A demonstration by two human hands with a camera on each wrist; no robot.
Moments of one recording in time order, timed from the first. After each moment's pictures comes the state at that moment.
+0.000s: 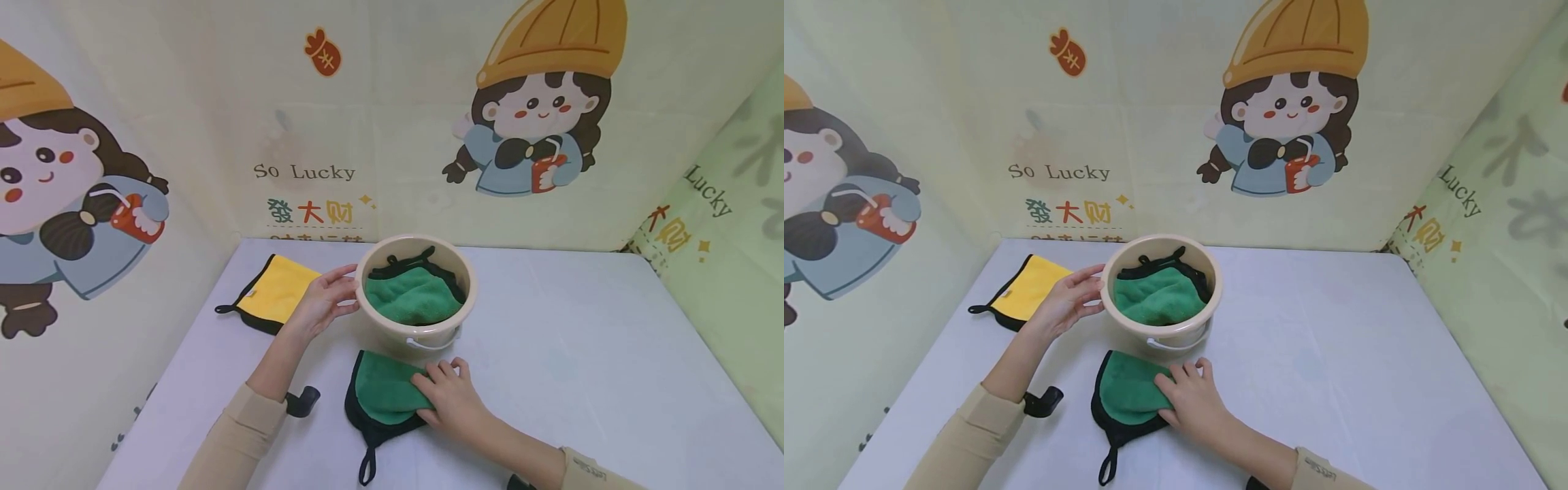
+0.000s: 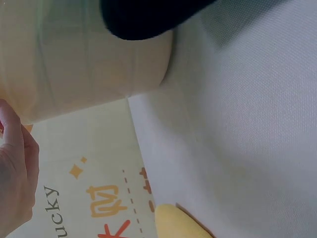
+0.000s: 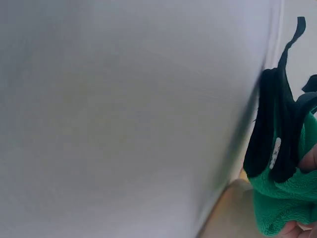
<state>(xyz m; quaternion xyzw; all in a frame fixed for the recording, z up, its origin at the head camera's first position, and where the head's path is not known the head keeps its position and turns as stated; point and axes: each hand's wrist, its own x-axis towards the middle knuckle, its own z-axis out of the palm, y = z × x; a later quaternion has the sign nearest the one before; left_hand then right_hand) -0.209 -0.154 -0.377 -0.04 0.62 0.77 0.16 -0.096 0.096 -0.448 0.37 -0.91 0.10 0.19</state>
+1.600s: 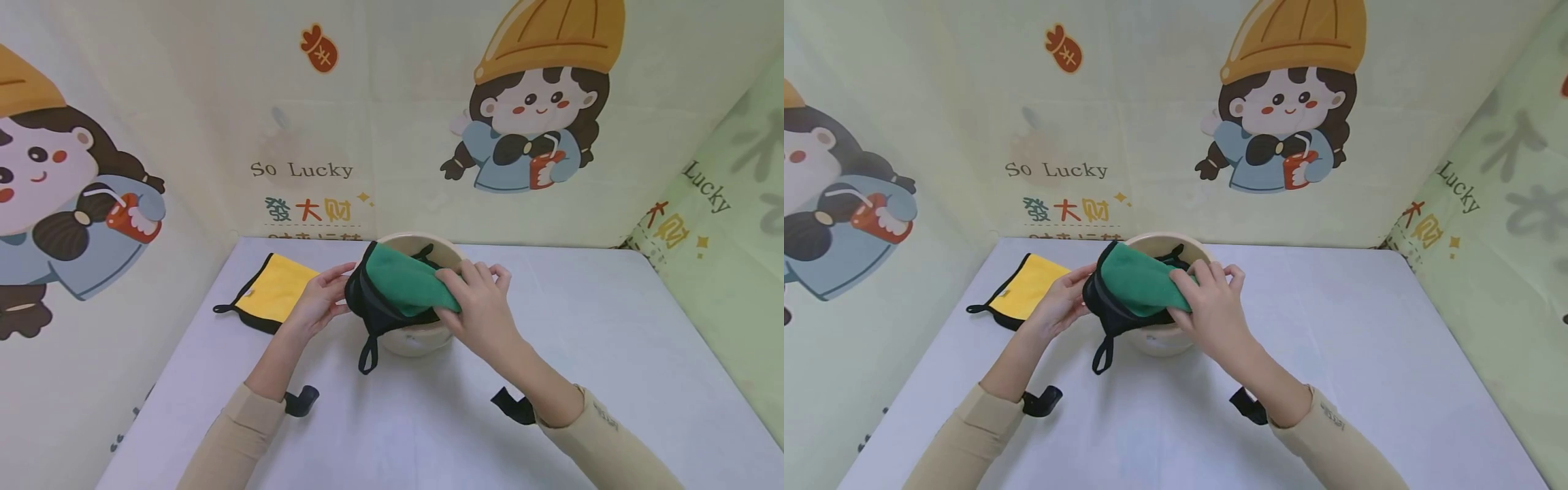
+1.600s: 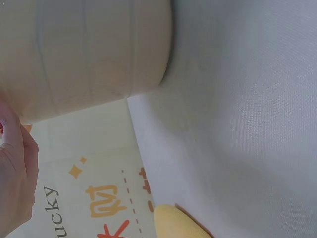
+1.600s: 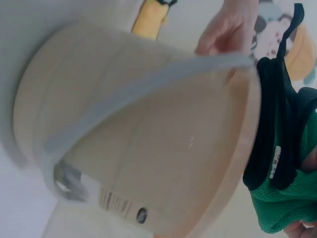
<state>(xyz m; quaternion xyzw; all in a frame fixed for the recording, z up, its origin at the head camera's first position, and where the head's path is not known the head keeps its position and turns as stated) -0.210 -0.155 -0.378 -0.04 0.60 0.78 0.17 -0.153 0.109 -0.329 0.30 -0.87 0.20 0.33</state>
